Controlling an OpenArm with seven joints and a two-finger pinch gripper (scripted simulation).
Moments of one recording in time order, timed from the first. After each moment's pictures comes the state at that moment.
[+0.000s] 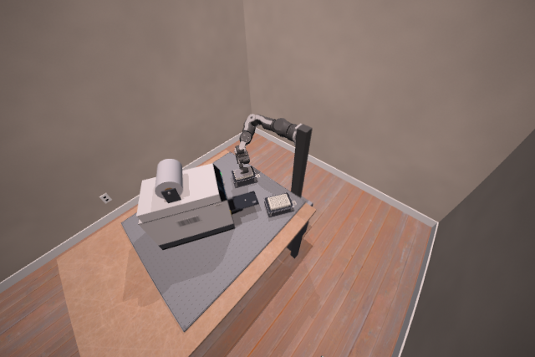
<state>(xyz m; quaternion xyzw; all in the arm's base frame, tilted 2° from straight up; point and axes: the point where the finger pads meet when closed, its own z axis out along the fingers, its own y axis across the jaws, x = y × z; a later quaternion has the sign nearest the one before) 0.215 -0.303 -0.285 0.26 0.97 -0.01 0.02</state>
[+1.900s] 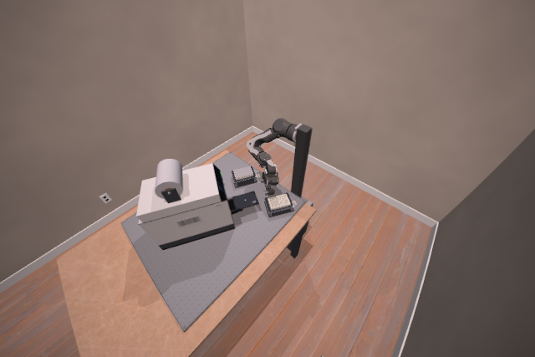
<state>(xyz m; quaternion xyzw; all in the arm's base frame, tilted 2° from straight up) 0.227 -0.068 -0.311 0.28 0.95 -0.03 0.10</state>
